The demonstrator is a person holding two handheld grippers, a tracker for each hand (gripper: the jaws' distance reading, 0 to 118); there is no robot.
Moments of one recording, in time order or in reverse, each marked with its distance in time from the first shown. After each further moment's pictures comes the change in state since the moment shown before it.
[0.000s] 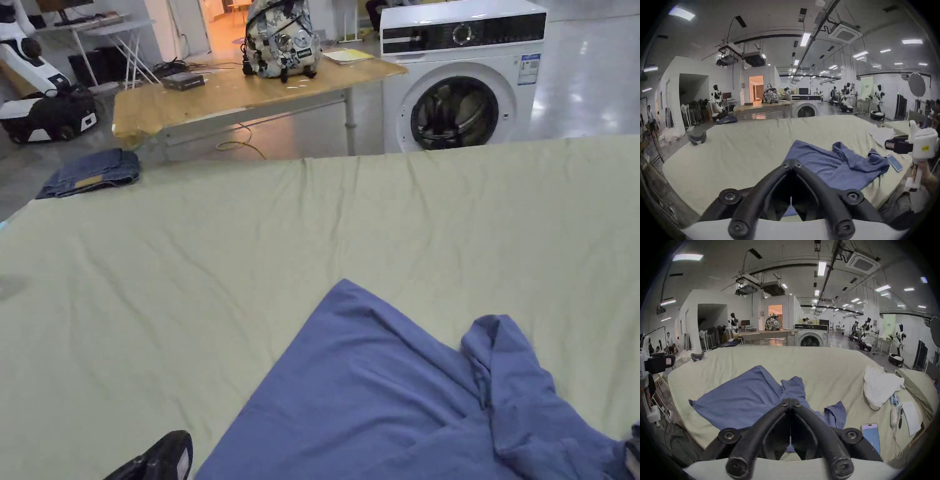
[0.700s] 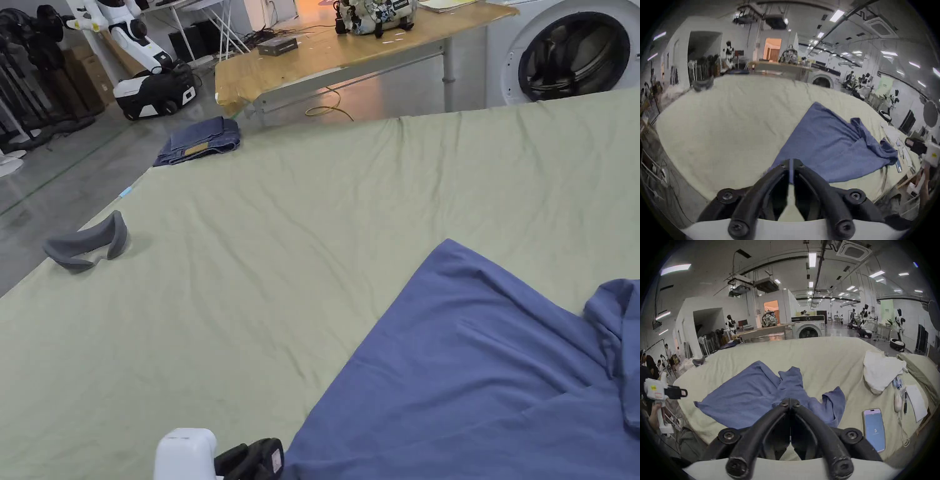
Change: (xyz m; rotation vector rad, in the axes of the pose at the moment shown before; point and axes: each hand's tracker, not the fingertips) left arm -0.080 -0.082 -0.050 -0.378 0.034 0.284; right arm 0.034 -0.022 0.009 -0.061 0.026 -0.114
